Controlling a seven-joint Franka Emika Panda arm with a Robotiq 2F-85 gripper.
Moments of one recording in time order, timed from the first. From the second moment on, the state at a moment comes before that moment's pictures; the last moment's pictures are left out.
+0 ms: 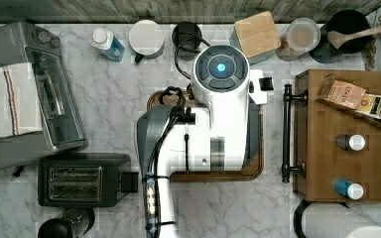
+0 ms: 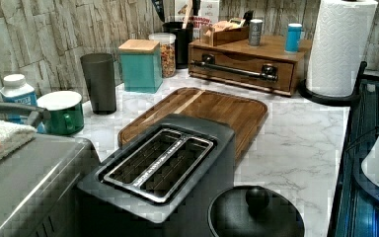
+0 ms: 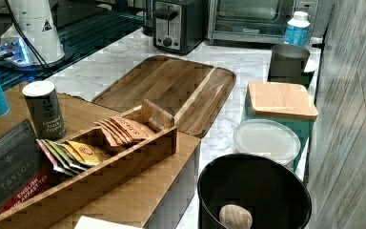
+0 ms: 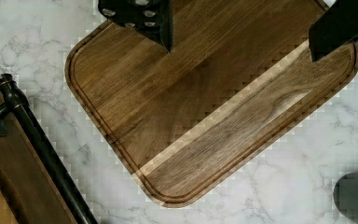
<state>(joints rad) -0.03 0.05 0.03 -1.86 -0.06 0.26 -0.12</state>
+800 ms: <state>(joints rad) -0.06 0.03 0.01 -2.04 -0.17 0.54 -0.68</state>
